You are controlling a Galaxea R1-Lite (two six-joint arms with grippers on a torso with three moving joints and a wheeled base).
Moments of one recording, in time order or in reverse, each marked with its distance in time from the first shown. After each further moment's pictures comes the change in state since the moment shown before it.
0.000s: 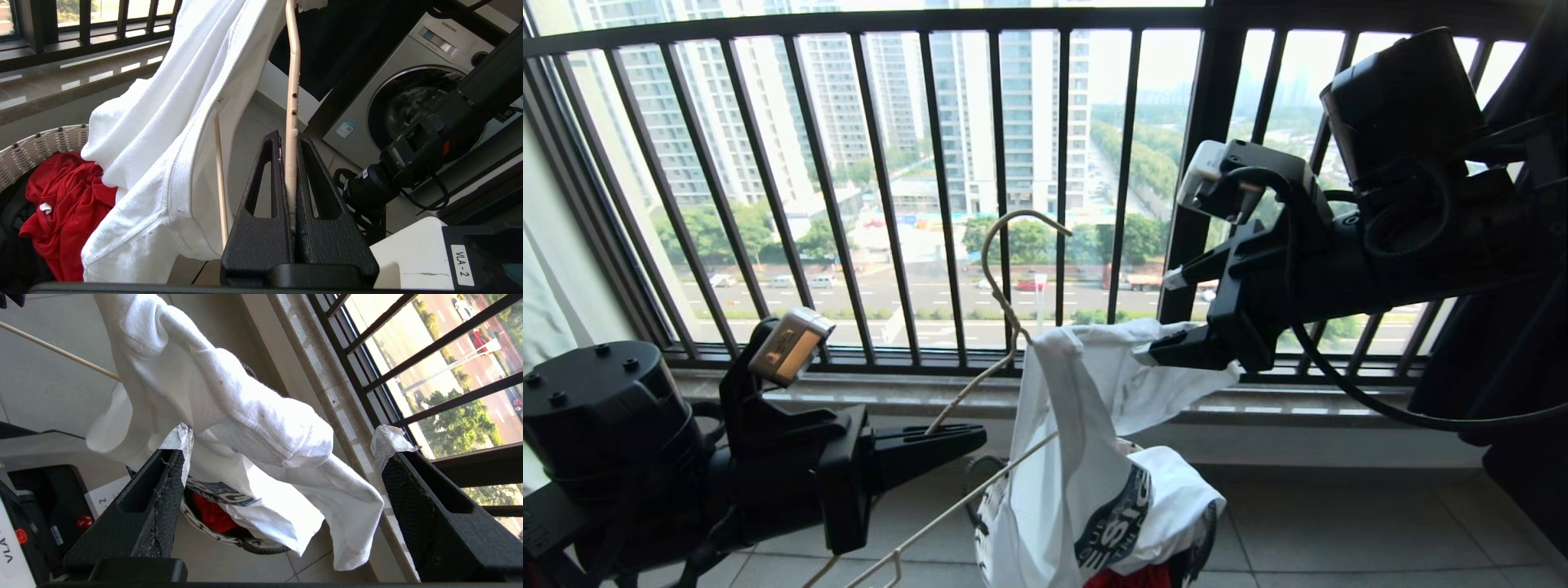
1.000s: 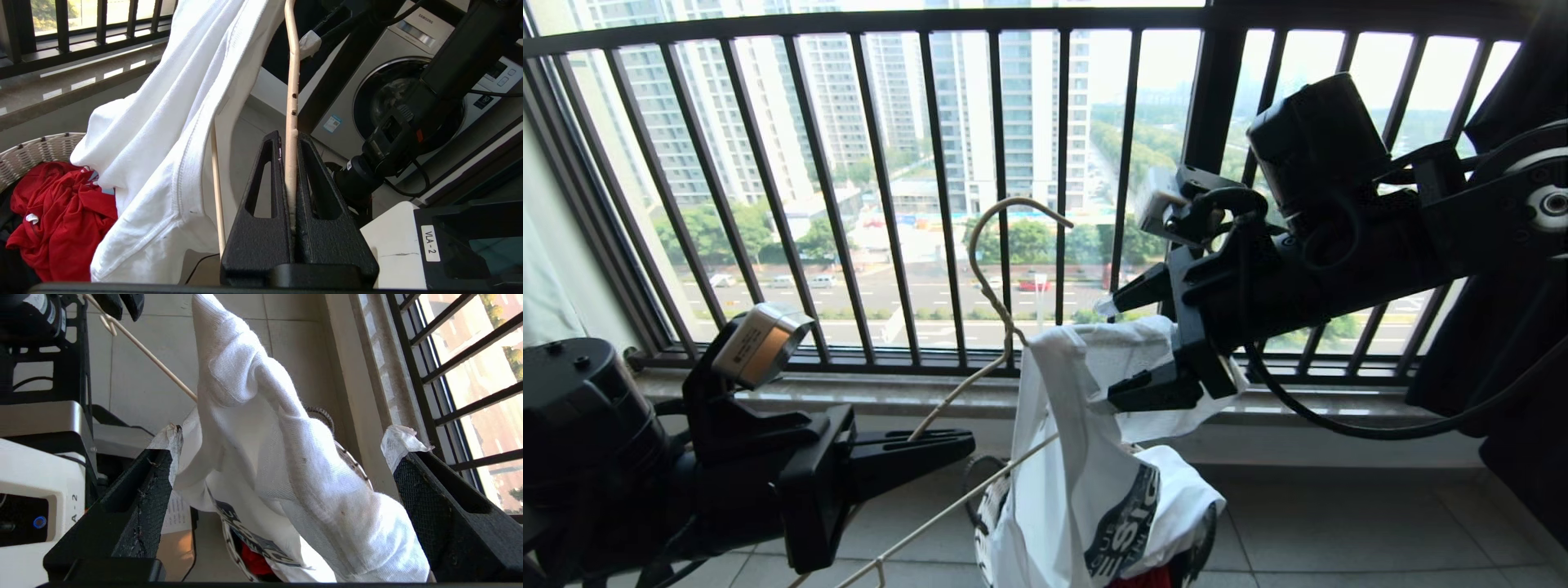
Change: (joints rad) left arm 0.018 -0.058 0.008 0.018 -0.074 0.000; right arm 0.021 0.104 -0.066 0.038 0.341 -0.103
